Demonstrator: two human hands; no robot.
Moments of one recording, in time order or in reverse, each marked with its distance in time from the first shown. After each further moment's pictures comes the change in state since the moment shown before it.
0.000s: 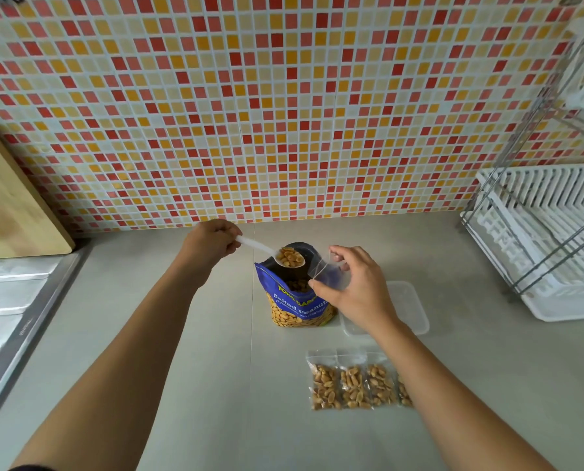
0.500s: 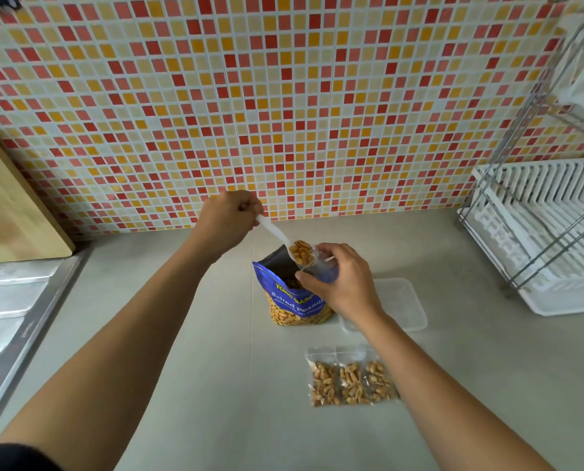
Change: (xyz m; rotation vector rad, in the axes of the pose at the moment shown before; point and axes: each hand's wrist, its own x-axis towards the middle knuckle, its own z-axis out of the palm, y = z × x) left_hand -0.019 0.048 0.016 0.442 0.012 0.392; right_hand 0.003 -0.013 0.010 0.101 0.004 0.030
